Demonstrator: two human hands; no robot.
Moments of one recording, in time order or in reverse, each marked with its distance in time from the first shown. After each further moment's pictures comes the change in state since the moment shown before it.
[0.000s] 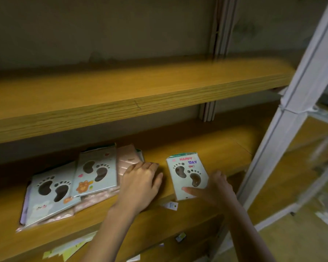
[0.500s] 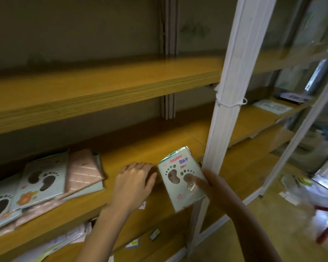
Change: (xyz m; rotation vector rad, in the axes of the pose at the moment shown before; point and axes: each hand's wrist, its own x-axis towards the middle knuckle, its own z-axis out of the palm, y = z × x) left_hand 0.014 0.098 0.017 -0.064 -0.001 0.111; right_hand -0.022 0.098 -0.075 0.450 -0.070 -0.181
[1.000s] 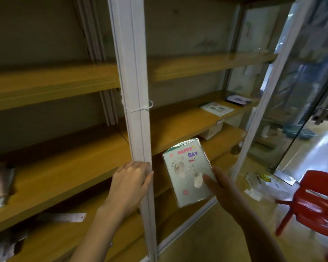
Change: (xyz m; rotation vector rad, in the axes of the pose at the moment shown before) left_hand 0.047 0.200 0.051 -0.055 0.063 0.107; right_hand -0.061 0.109 -0.198 0.210 0.173 -0.110
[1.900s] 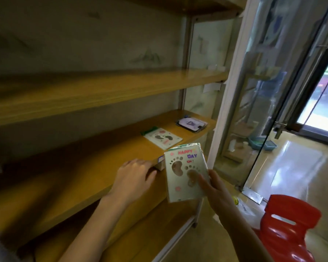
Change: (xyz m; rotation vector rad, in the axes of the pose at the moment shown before) left_hand 0.281 0.201 0.114 0.034 -0.107 0.161; right_hand 0.161 0.049 -0.246 0.230 0.240 0.036
